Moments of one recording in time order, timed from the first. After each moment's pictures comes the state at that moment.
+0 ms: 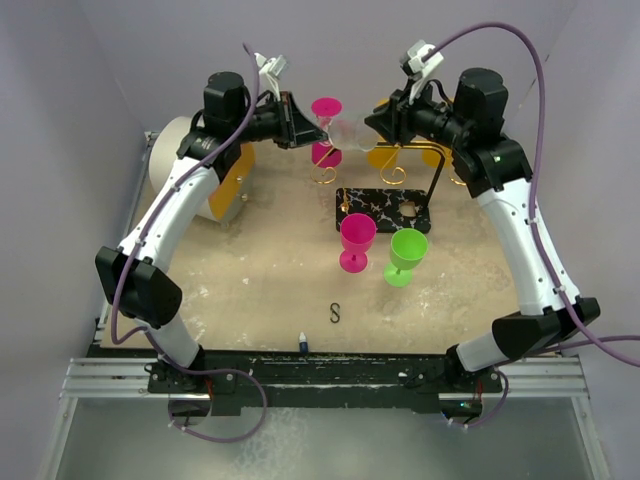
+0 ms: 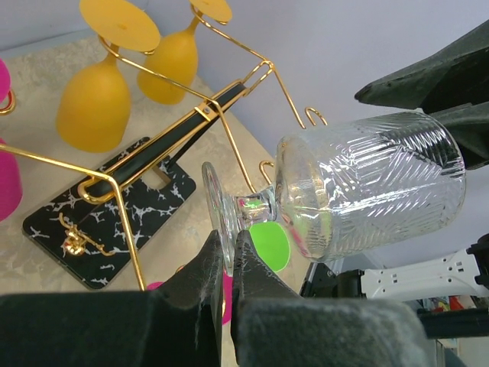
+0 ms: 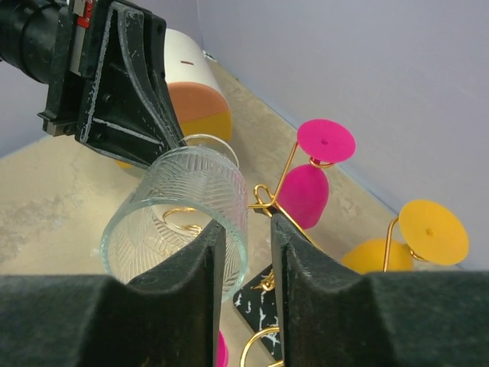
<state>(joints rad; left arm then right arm) -0.37 1.71 1.81 -0.25 0.76 -0.54 0.32 1.49 1.86 -0.50 -0.51 -0.11</state>
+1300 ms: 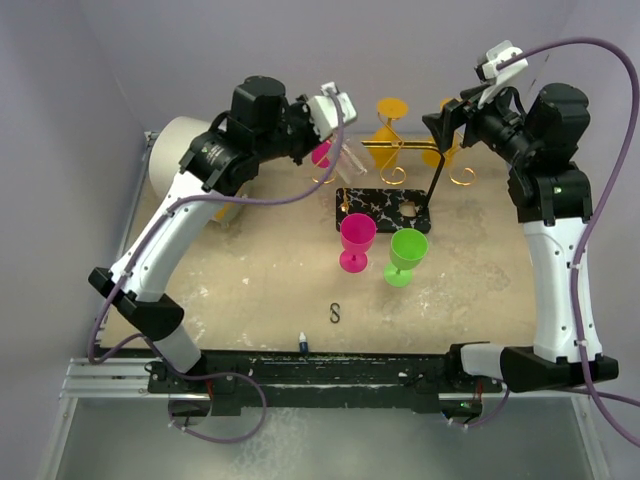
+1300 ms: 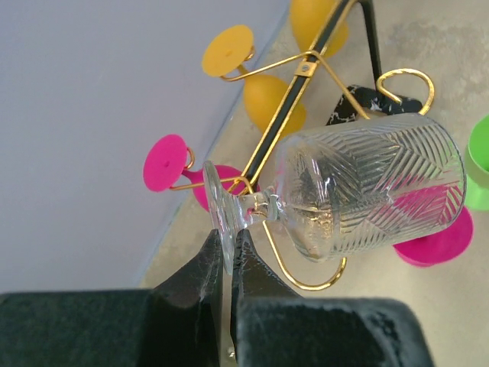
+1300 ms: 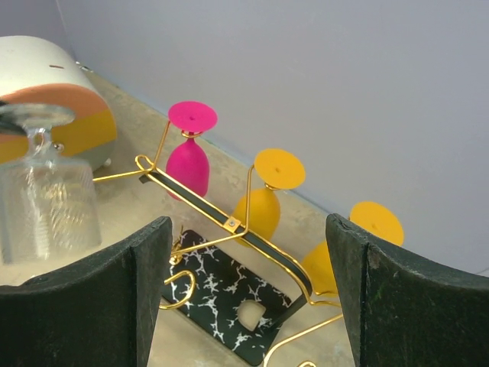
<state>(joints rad) -0.65 1.67 2.11 -0.75 0.14 0.51 0.08 1.29 1.79 -0.55 -0.44 -0.21</state>
